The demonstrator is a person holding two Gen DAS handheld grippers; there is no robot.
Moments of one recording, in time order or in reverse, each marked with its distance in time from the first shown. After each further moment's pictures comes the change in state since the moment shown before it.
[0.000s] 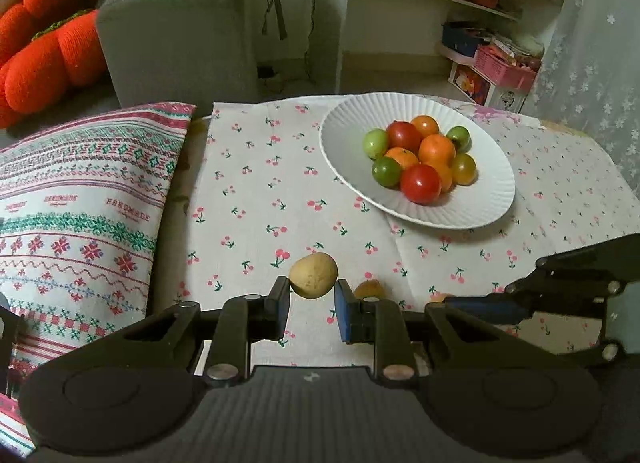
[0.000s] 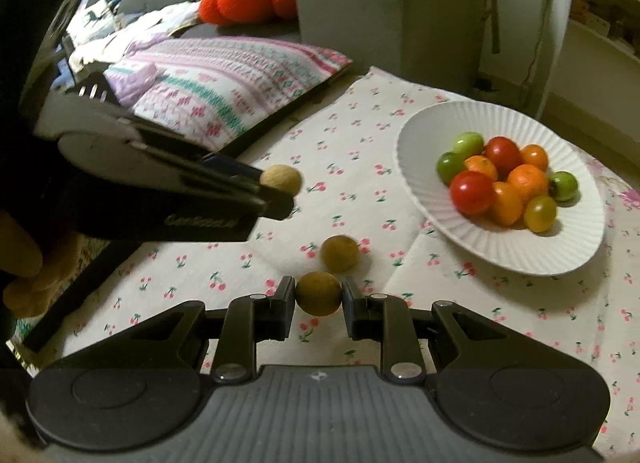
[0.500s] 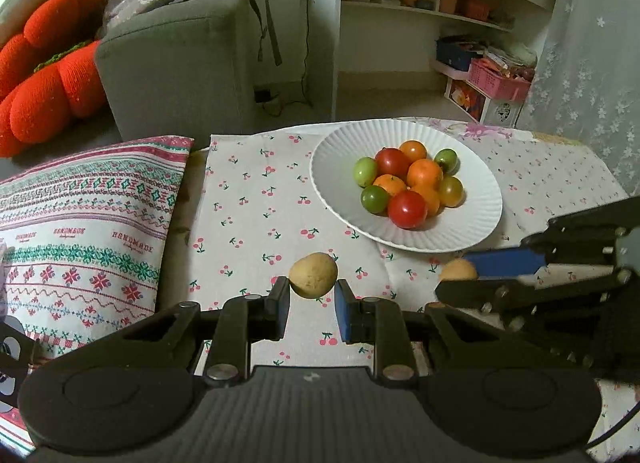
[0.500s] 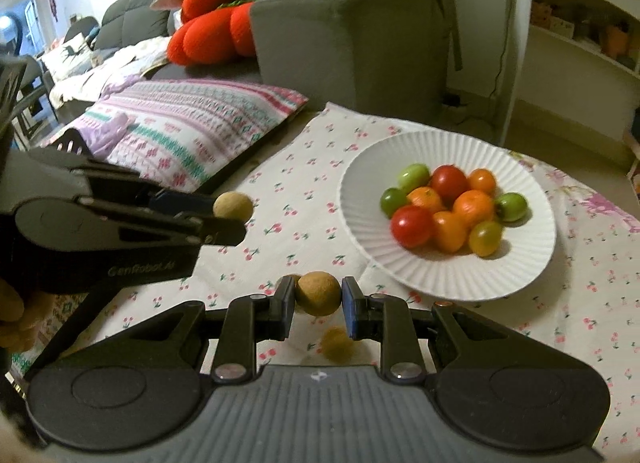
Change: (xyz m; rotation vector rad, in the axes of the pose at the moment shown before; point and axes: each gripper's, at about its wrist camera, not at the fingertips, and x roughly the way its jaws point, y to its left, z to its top) left arm -0.012 -0.012 0.007 0.037 -0.066 0.018; right arm -0.024 -0.030 0.012 0.067 -0.078 -0.045
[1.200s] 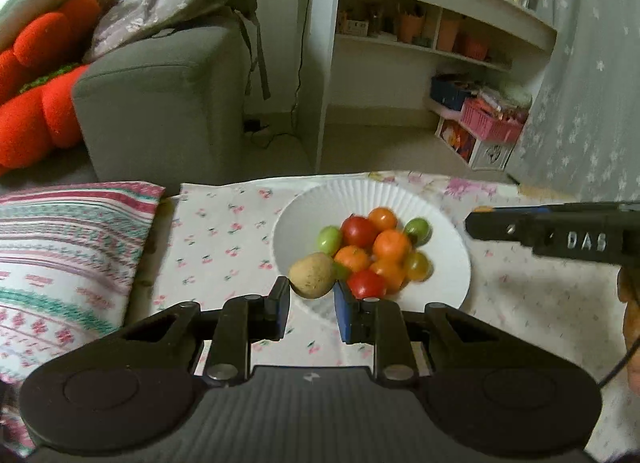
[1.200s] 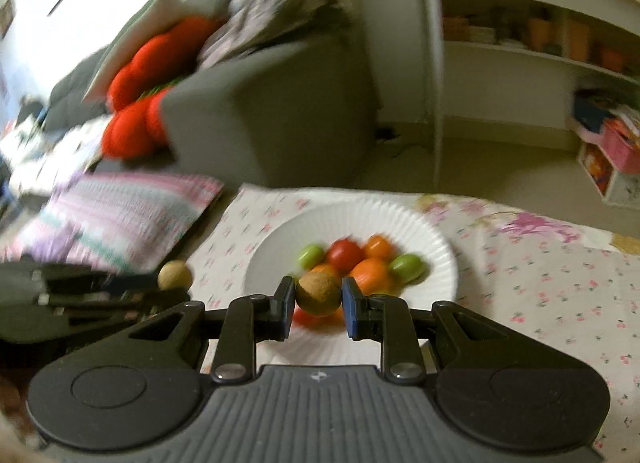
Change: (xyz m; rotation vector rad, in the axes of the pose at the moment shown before) left arm 0.008 -0.024 0.048 -0.084 -0.075 -0.058; right arm -0.036 -0.084 0.038 0.232 -0.151 -0.098
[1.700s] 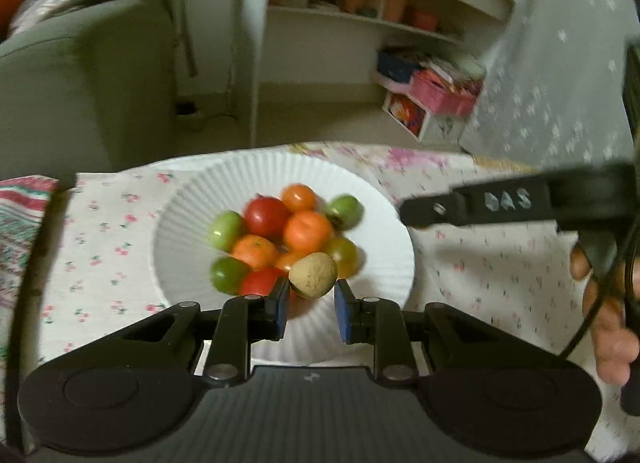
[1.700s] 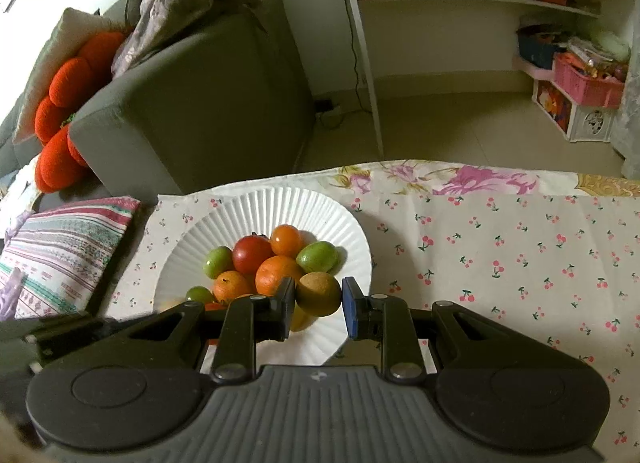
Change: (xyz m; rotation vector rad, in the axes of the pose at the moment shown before) left arm 0.065 -0.053 -0.009 0.086 0.061 -0.142; right arm 0.042 -0.050 -0.005 0.129 0.096 -0.079
